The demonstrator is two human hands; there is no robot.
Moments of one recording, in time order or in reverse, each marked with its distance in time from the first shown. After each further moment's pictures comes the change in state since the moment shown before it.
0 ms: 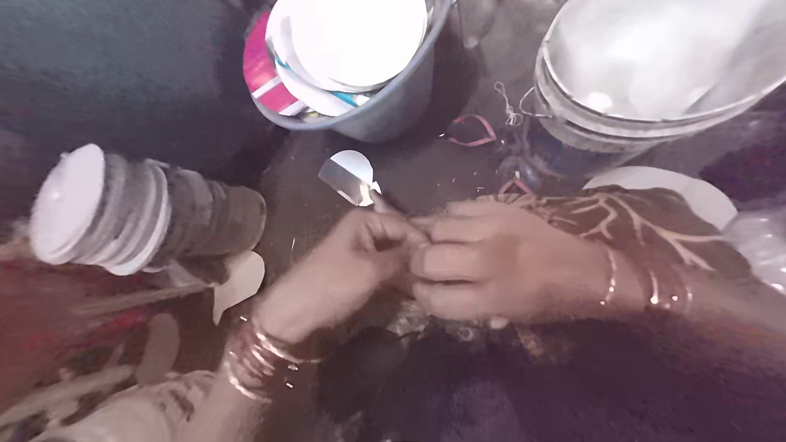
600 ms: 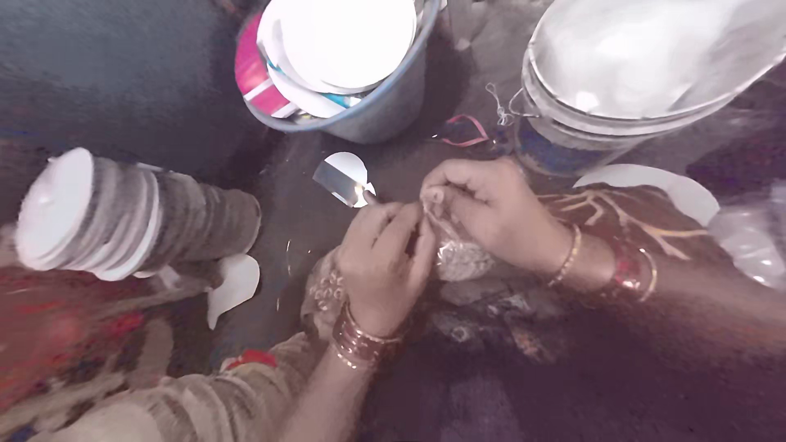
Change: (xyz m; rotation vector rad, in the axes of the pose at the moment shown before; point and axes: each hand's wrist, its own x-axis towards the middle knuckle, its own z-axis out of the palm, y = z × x) left_hand 0.031 -0.058 0.064 0.813 0.921 0.754; right_hand -0.008 0.010 0.007 0.280 0.247 0.847
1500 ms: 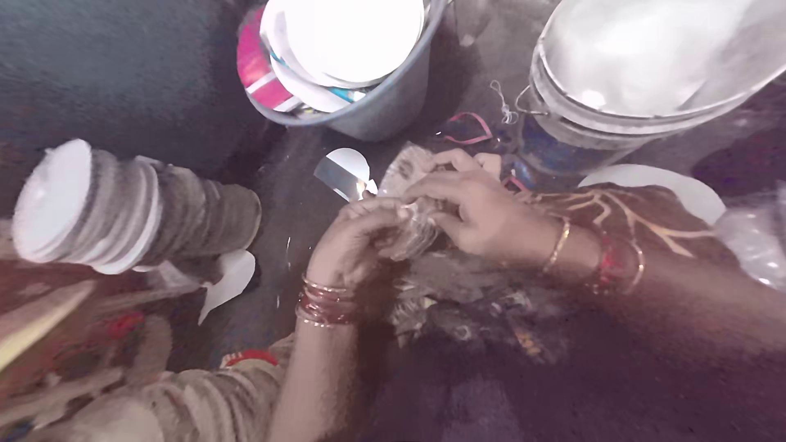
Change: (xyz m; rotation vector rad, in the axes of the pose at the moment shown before) left_hand 0.014 -0.049 -0.022 -1.069 -0.520 -1.125; right_hand 0.006 0.010 0.010 -0.267 -0.245 -0.076
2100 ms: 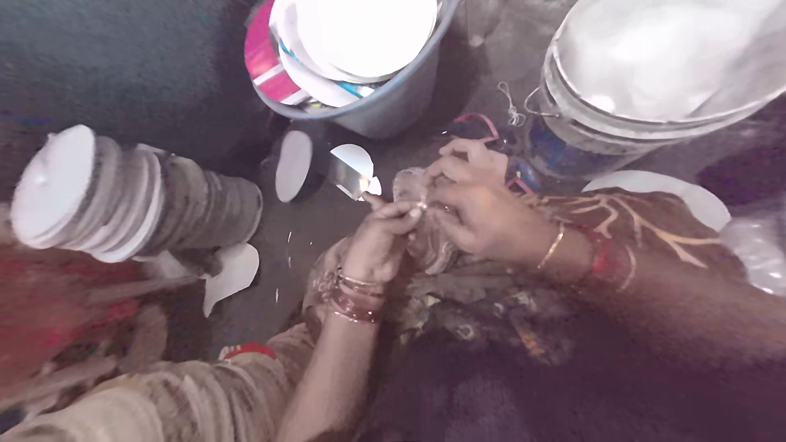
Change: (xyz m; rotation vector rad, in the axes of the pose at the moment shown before) left_hand 0.007 -0.028 0.017 -0.152 0.167 -0.076; right_hand 0.001 0.012 0.018 -0.145 0.116 -0.085
